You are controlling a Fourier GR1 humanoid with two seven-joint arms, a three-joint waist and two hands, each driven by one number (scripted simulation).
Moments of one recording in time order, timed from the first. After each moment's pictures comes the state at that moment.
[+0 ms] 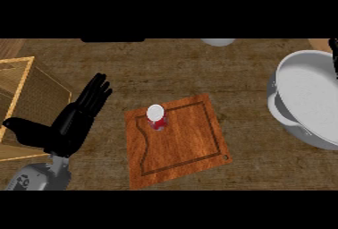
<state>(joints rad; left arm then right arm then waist) -0.17 0.34 -0.25 -1.66 0.42 0.10 0.11 -0.26 -0.51 -0.02 -1.71 -0.13 -0.16 -0.17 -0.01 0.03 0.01</state>
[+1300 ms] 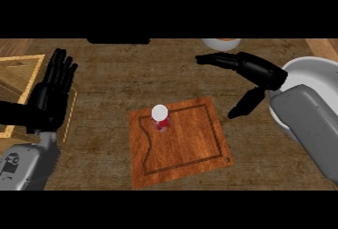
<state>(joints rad) -0.29 0.33 -0.07 -1.52 0.28 0.25 0.00 -0.78 -0.48 0.40 -1.08 0.25 0.31 -0.51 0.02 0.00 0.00</state>
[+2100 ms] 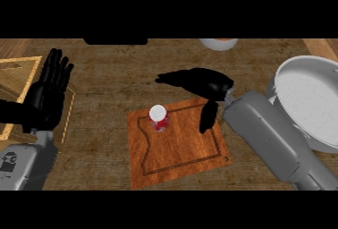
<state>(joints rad) -0.29 0.32 -0.02 -1.50 0.26 0.21 0.01 -0.84 -0.26 0.50 -1.11 0.47 0.44 -0.15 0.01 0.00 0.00</state>
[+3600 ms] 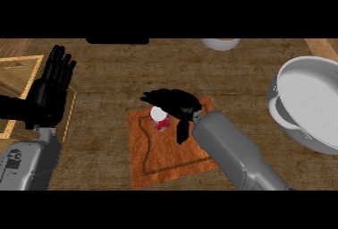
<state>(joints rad) -0.31 0.24 0.05 -1.50 0.18 0.14 0.04 -0.80 -0.01 0.51 -0.81 0.76 0.21 -0.21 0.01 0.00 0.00</state>
